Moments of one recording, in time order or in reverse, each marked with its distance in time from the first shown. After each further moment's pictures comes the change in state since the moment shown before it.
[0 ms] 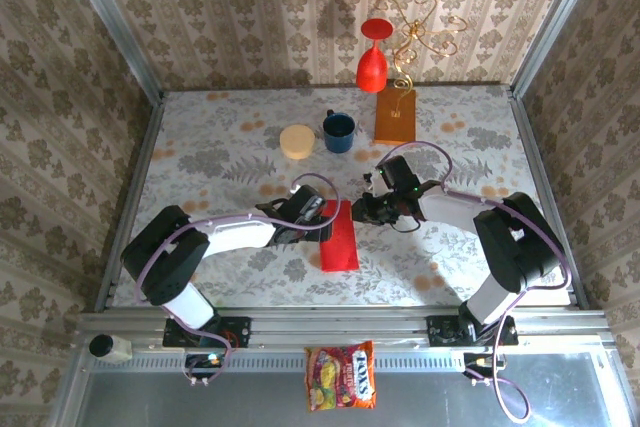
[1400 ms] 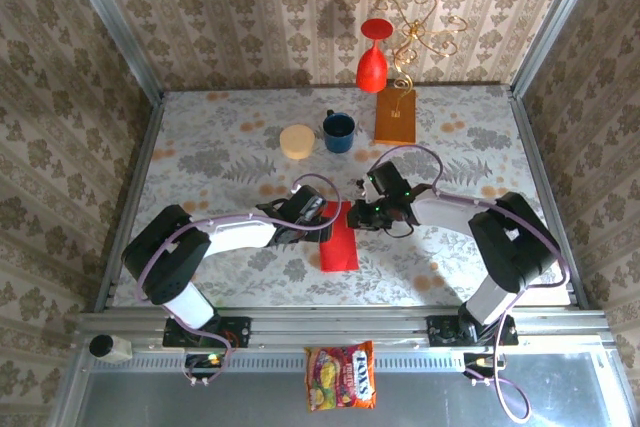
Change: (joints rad) left arm 0.000 0.009 0.000 0.004 -0.002 0.023; right arm 0.080 0.018 0.005 -0.016 0.072 0.011
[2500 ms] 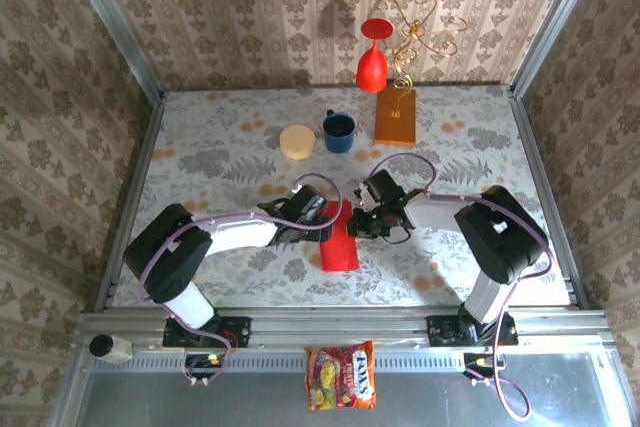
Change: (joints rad) left arm 0.000 0.008 0.012 -0.010 -0.006 0.000; right arm 0.018 0.072 -0.029 0.038 0.005 0.002
